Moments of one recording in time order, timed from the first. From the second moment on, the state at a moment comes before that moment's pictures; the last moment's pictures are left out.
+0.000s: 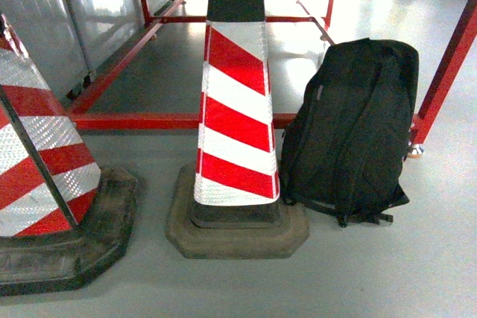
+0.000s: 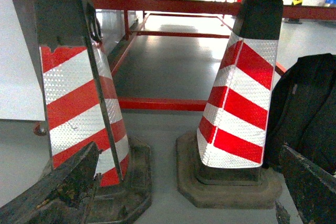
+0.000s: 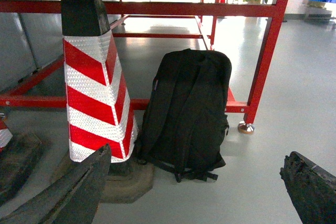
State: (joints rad) left arm 0.00 0.01 0.01 0.00 0.00 0.00; right arm 0.00 0.00 0.01 0.00 0.00 0.00
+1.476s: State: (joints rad) left arm 0.00 0.01 0.01 0.00 0.00 0.00; right arm 0.00 0.00 0.01 0.00 0.00 0.00
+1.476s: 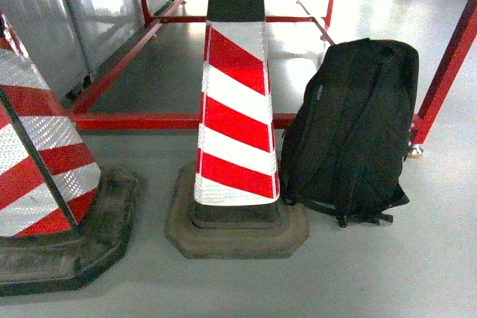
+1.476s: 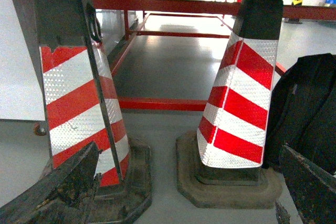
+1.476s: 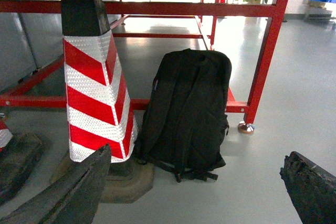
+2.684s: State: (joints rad) left arm 0.00 0.01 0.01 0.00 0.00 0.00; right arm 0.00 0.00 0.01 0.00 0.00 0.00
